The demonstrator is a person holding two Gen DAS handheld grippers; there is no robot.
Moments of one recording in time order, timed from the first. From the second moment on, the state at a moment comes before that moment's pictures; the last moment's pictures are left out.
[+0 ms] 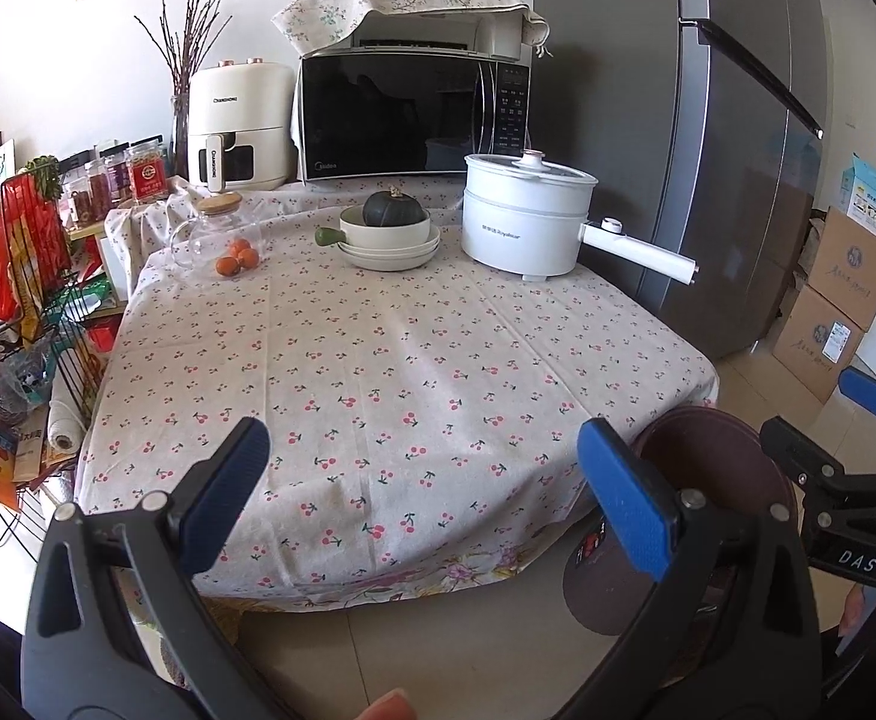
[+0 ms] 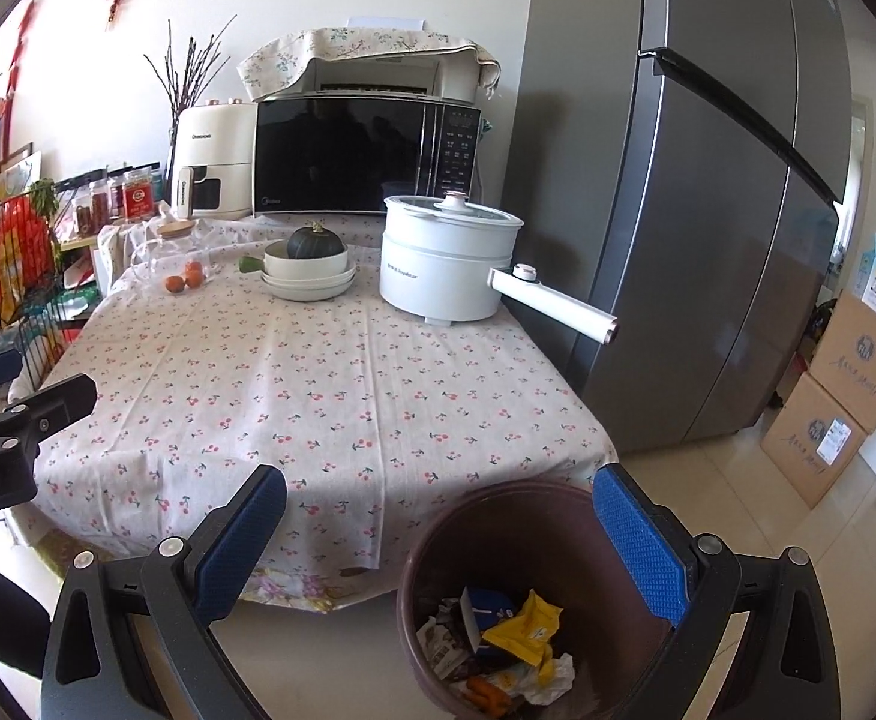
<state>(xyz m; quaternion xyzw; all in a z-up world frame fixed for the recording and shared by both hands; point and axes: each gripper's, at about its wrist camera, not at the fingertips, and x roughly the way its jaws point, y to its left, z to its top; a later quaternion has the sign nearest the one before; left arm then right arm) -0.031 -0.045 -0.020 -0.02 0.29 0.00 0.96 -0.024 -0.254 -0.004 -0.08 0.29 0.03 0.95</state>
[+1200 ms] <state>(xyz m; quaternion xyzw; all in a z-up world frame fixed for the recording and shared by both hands) -0.034 -0.053 -0.021 -0.01 0.29 0.00 0.96 -0.029 -0.255 -0.005 -0.07 0.29 0.02 0.95</state>
